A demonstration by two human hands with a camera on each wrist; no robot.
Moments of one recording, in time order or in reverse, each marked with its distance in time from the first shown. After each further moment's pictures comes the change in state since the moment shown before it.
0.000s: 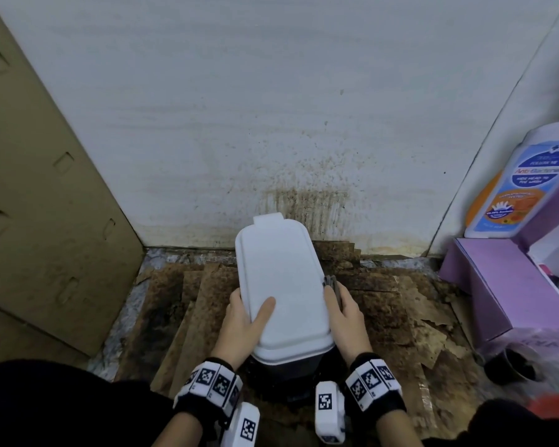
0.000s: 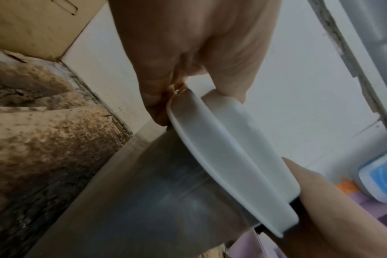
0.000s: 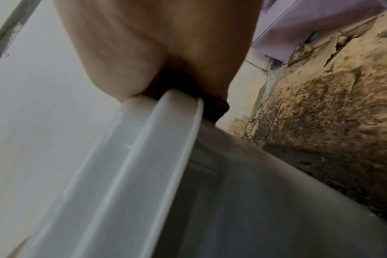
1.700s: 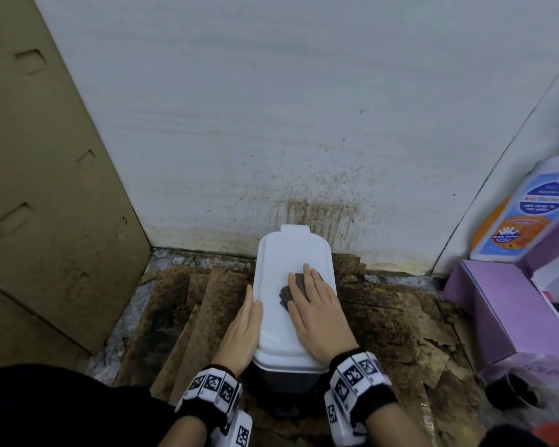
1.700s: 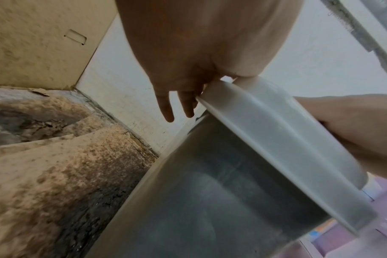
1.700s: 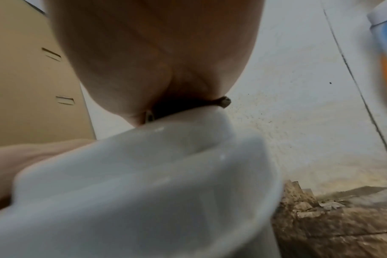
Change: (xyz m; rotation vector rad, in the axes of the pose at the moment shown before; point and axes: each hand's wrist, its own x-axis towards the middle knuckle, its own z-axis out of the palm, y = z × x) left_hand -0.008 0.000 -0.022 0.006 -0.113 0.021; right_hand 0.002 -0.025 0.048 -1.264 -0.157 -0.677
